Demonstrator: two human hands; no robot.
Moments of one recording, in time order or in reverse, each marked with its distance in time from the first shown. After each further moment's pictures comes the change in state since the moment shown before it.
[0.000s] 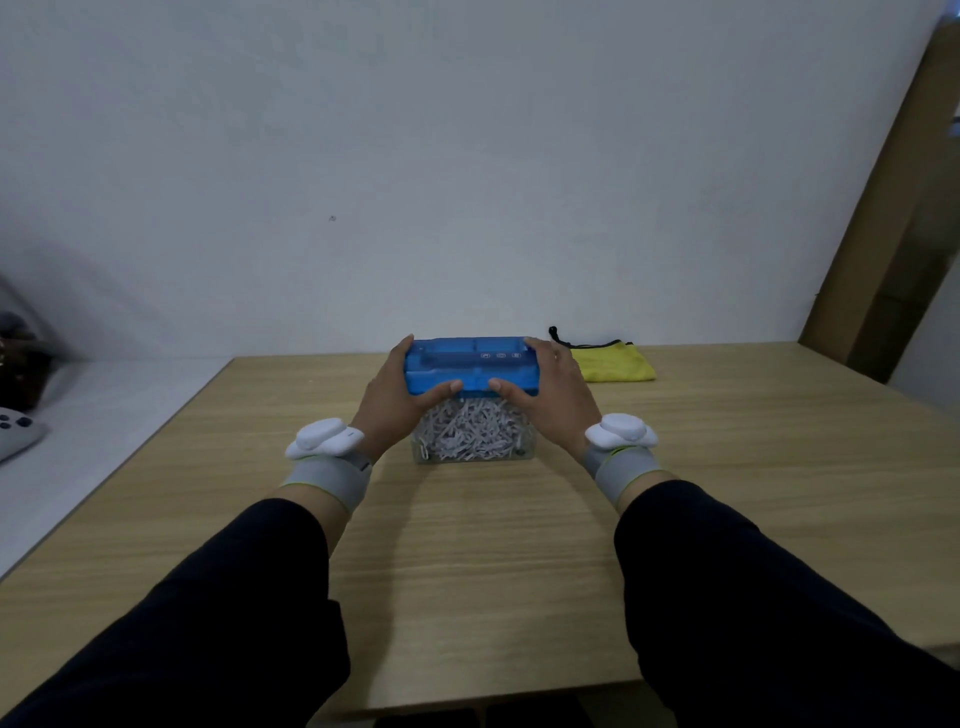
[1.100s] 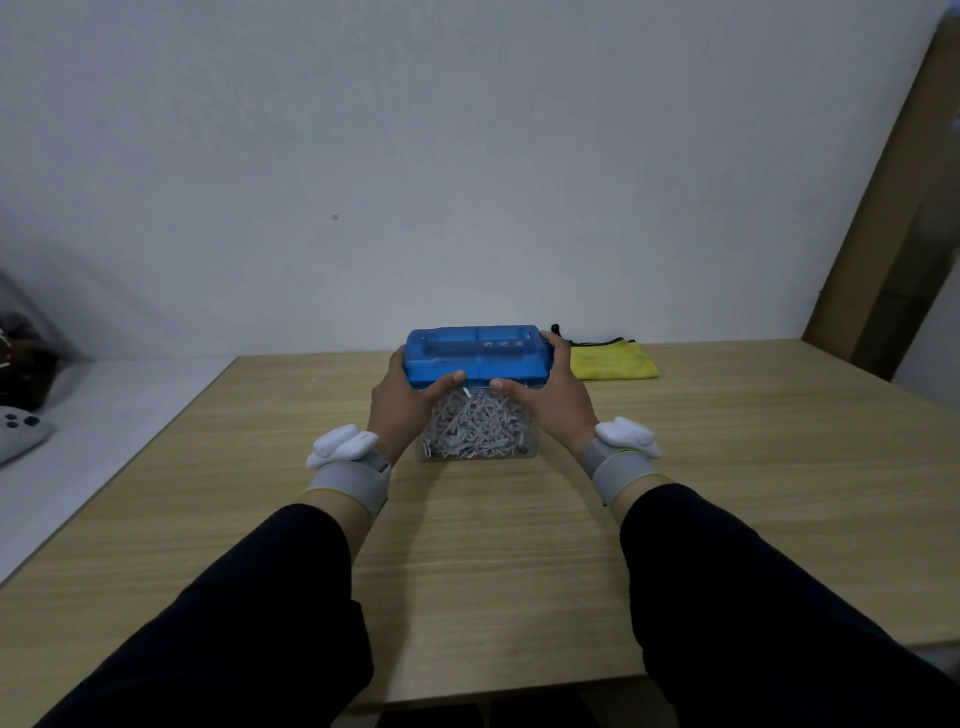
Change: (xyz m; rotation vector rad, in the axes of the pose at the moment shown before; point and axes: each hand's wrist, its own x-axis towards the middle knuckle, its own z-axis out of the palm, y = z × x) left_hand -0.005 0.003 0.014 -0.232 0.142 -0.076; right_hand -0.007 -0.007 0.002 0.460 0.029 0.111
